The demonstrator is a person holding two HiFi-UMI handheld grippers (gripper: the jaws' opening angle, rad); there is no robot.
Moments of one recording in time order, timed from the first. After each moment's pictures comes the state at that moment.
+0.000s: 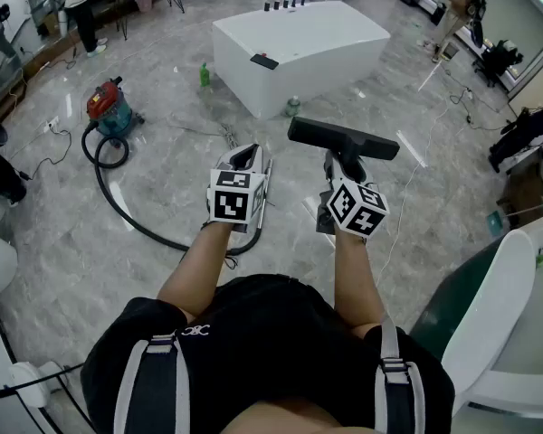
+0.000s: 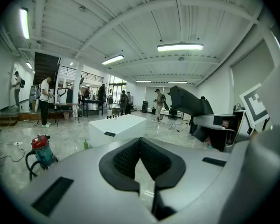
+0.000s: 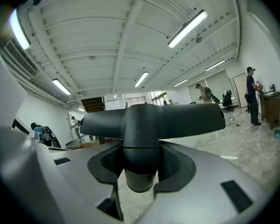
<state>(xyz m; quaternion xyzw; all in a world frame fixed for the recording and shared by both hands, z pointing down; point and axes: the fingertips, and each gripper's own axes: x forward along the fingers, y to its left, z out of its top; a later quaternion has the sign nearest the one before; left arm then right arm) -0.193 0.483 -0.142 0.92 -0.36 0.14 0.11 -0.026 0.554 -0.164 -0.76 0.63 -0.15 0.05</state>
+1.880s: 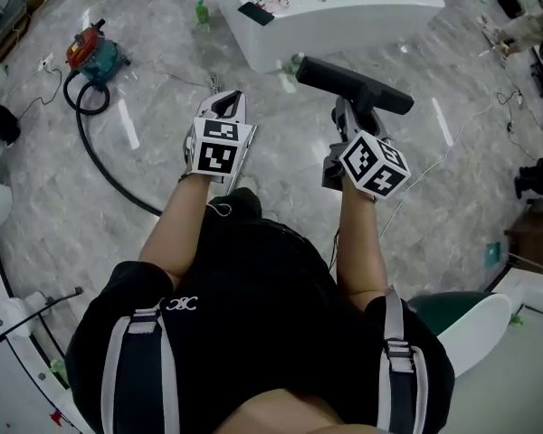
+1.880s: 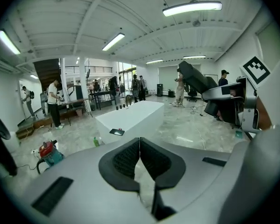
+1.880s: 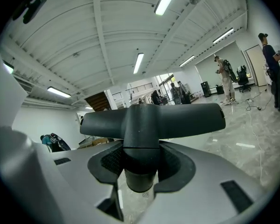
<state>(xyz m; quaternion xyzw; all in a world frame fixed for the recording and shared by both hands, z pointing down) 0.066 0.205 -0.036 0.85 -0.45 0.25 0.10 0.280 0.249 -0.085 -0.68 0.69 -0.24 0.04</state>
